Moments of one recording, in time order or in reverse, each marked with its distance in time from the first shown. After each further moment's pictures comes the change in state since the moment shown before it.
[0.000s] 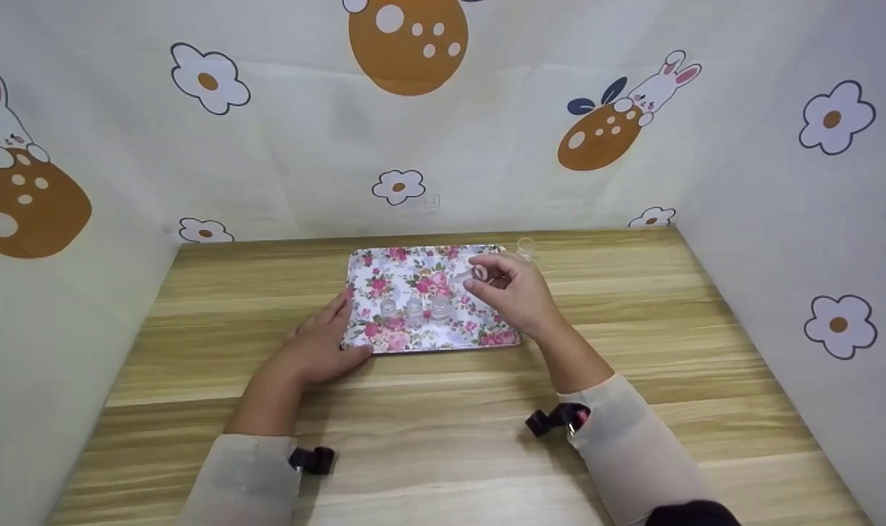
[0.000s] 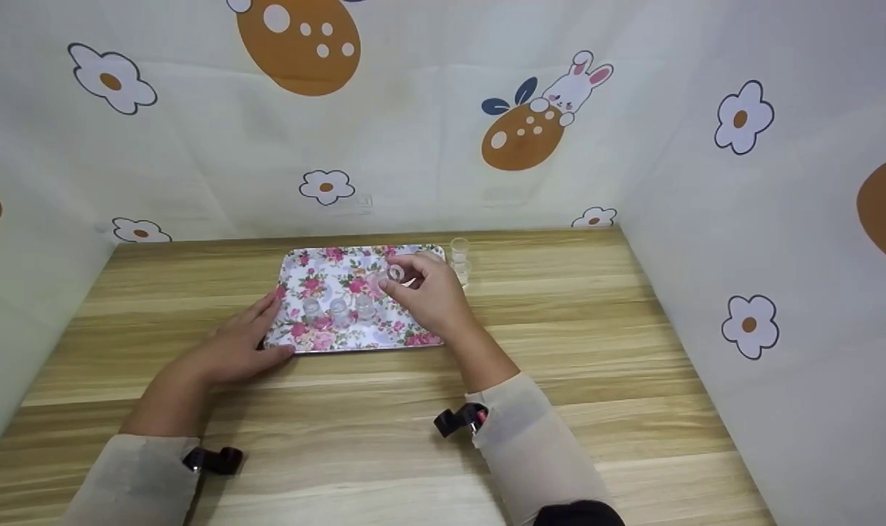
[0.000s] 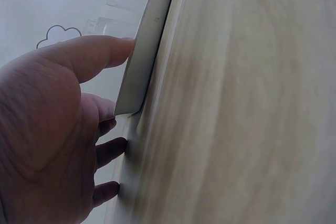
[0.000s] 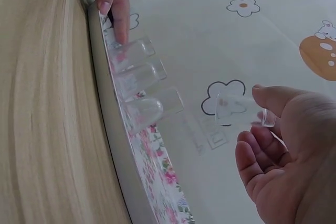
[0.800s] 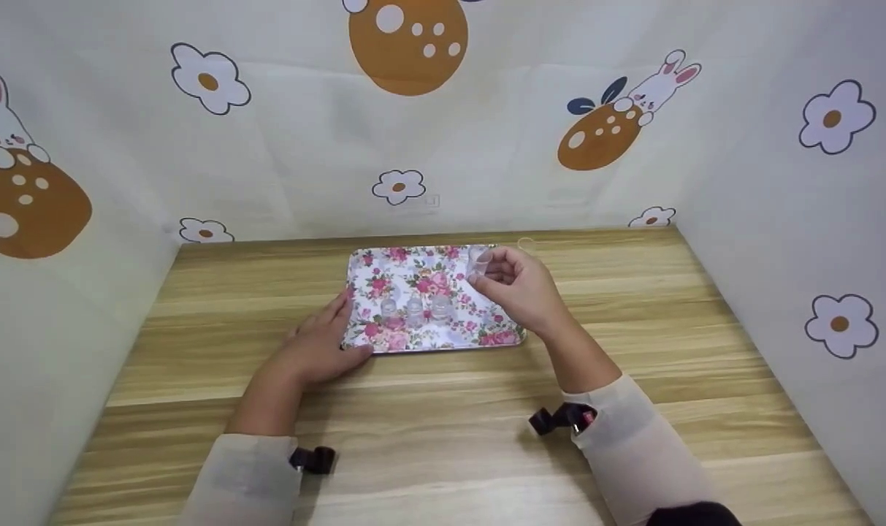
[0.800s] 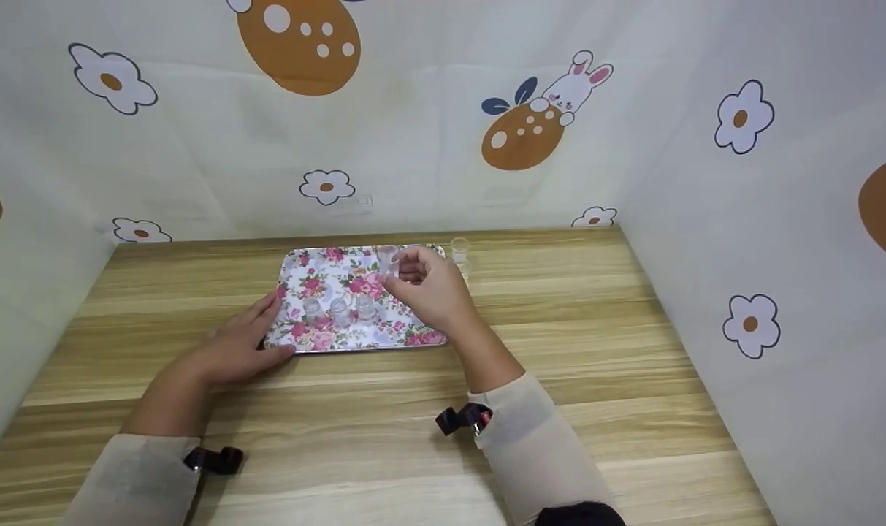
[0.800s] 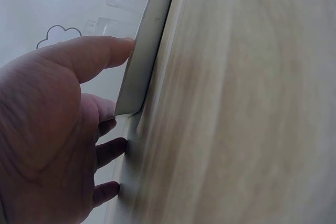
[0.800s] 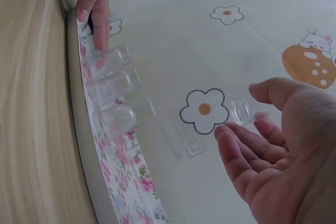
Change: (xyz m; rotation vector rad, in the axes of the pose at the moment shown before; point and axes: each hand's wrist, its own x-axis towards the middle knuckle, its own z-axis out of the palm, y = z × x) left_hand -0.001 -0.001 0.001 0.011 0.001 -0.012; right_hand -0.003 -0.016 -0.008 0.113 -0.033 0.081
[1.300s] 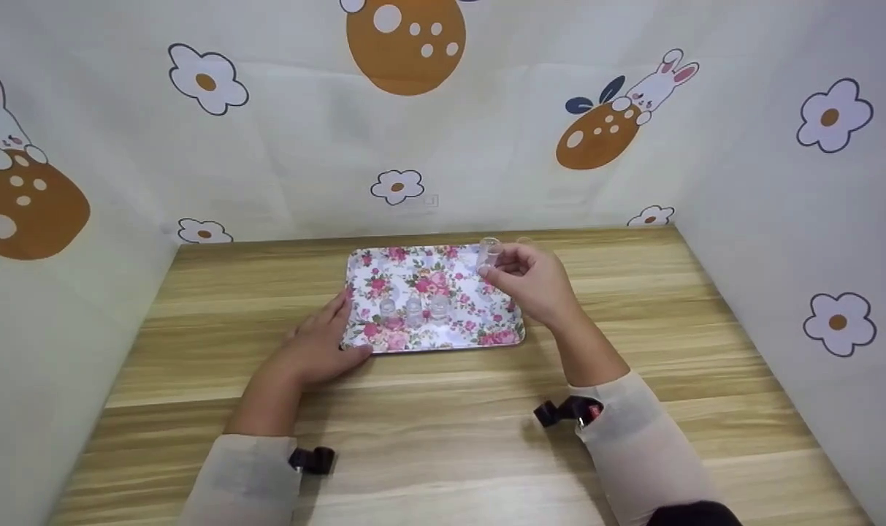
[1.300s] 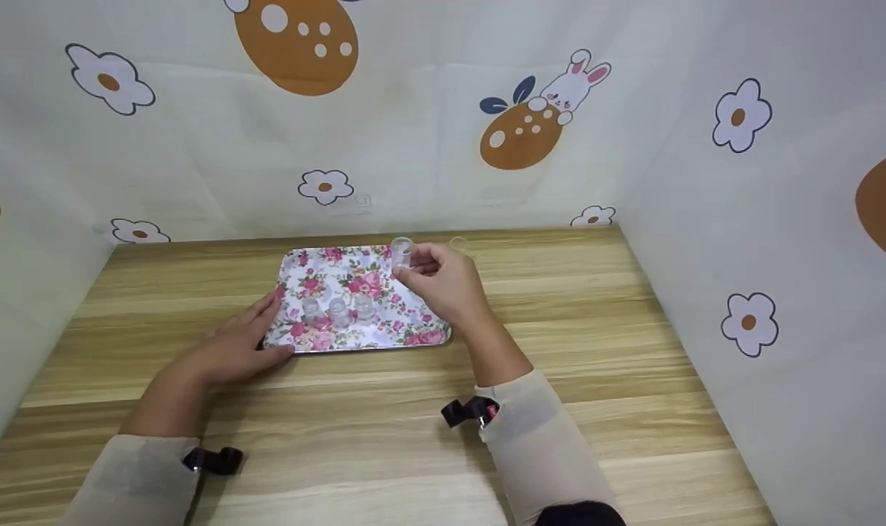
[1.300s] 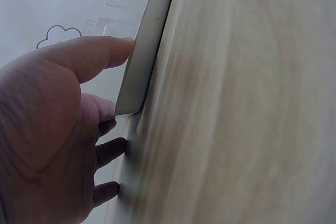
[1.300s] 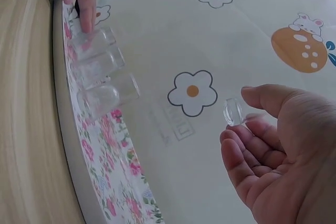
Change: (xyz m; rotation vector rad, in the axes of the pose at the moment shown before) left_hand 0.001 -0.003 0.002 -0.022 -0.001 0.007; right_hand 0.004 0.002 -0.018 -0.096 0.083 0.010
